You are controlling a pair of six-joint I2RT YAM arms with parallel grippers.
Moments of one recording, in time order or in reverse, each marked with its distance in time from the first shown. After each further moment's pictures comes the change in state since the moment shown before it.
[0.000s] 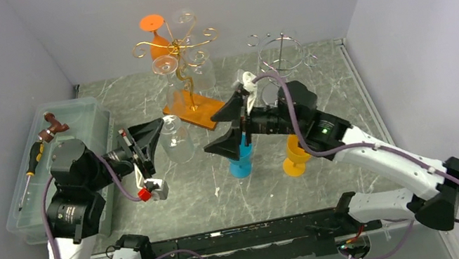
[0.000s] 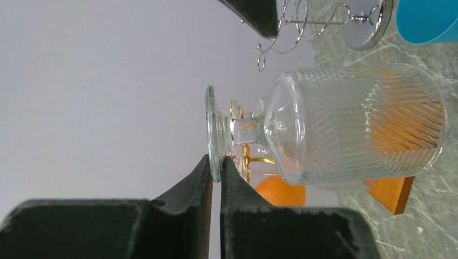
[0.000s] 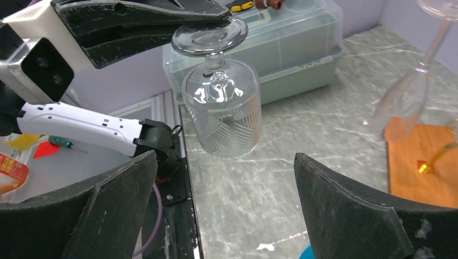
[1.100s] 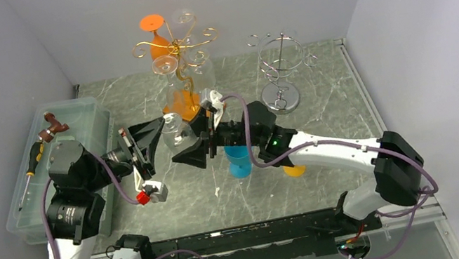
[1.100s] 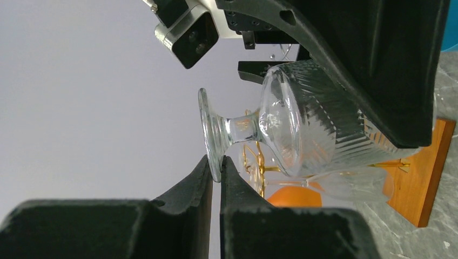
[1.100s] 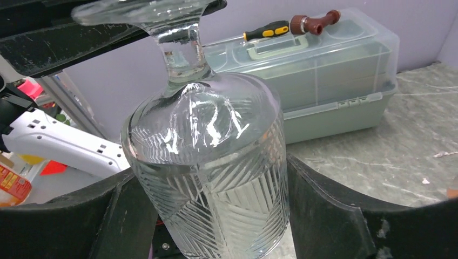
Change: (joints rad) left arm 0.001 -0.005 -0.003 0.055 0.038 0.006; right arm 0.100 0.349 -0.104 0.629 -0.047 0.107
